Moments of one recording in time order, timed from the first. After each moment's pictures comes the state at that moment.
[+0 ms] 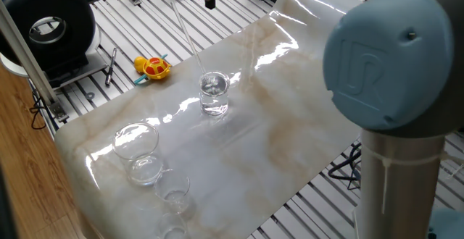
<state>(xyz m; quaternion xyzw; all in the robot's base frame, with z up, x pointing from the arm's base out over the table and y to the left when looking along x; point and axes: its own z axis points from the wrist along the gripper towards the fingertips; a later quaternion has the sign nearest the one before) 0.651 0.013 0.243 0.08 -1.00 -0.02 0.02</state>
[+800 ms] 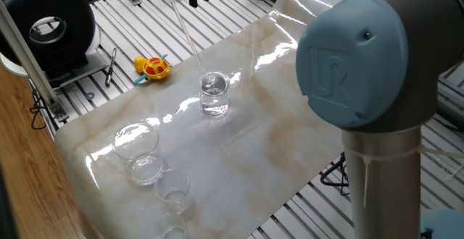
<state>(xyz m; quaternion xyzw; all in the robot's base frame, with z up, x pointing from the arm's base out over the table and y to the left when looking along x) 0.649 0.036 0.262 0.06 -1.00 -0.01 0.04</state>
